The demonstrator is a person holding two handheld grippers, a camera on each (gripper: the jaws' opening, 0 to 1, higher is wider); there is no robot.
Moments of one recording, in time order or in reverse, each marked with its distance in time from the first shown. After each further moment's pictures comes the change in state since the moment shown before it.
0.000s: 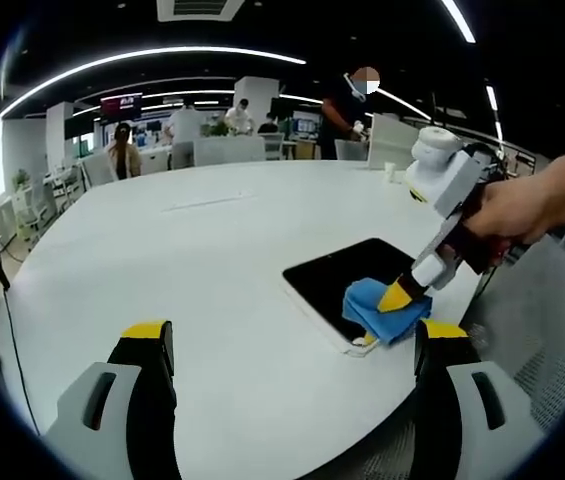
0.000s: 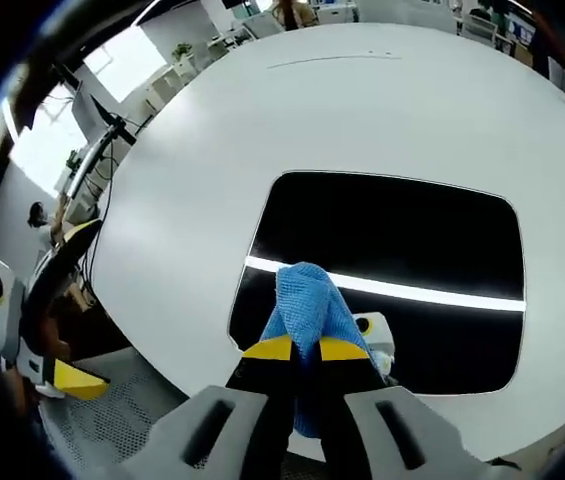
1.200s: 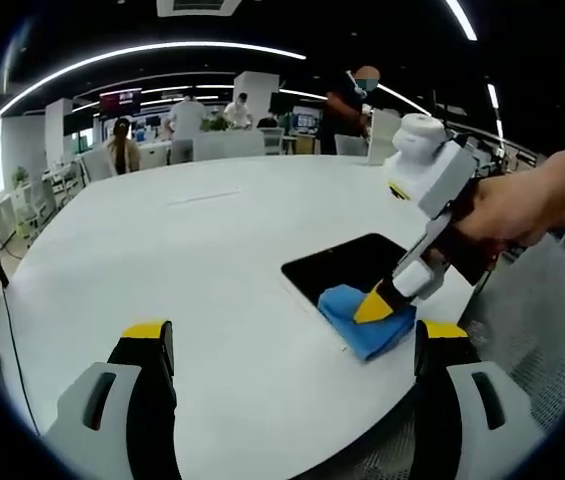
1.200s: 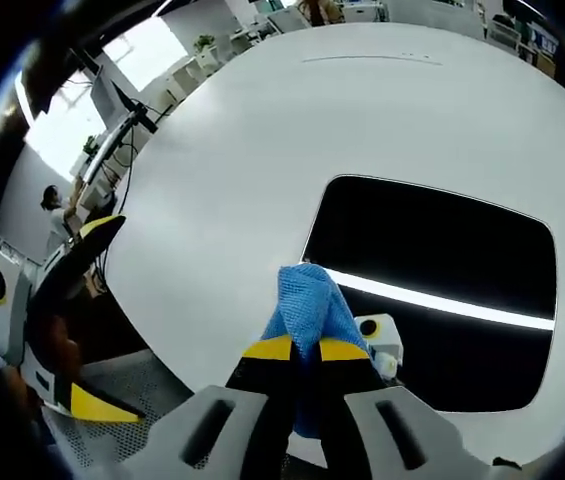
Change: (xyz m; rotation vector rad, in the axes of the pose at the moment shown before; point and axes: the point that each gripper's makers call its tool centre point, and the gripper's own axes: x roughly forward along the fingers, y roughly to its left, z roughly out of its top) left arm 0.001 -0.002 -0.004 -0.006 0.024 -0.004; right arm 0.011 0.030 0.006 -0.065 0.010 0.065
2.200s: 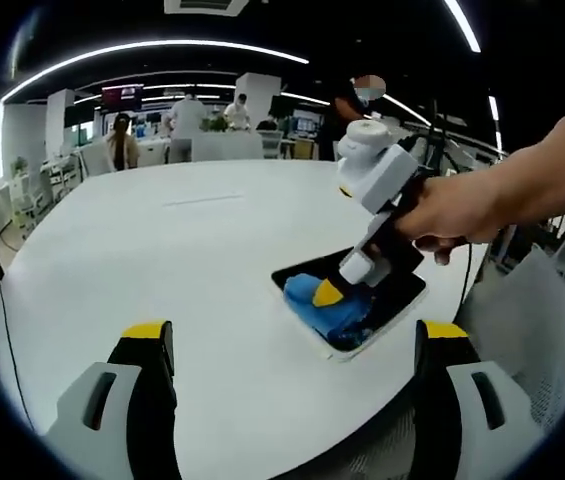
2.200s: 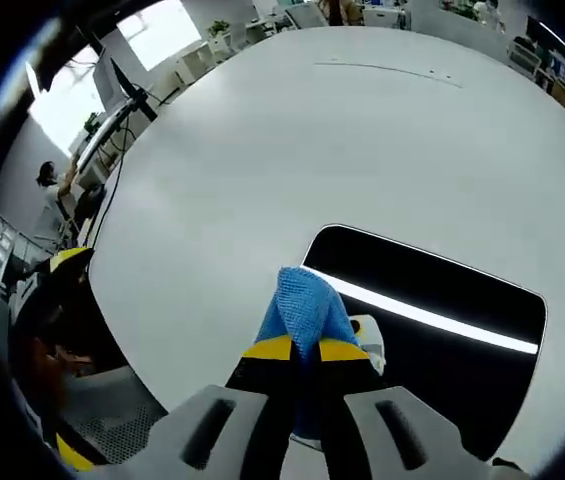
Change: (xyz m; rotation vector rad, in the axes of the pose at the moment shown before) left arm -0.005 -0.010 0.009 -0.043 -0.008 -0.017; right arm 0.012 -0.016 0.048 -0.102 0.026 -0.044
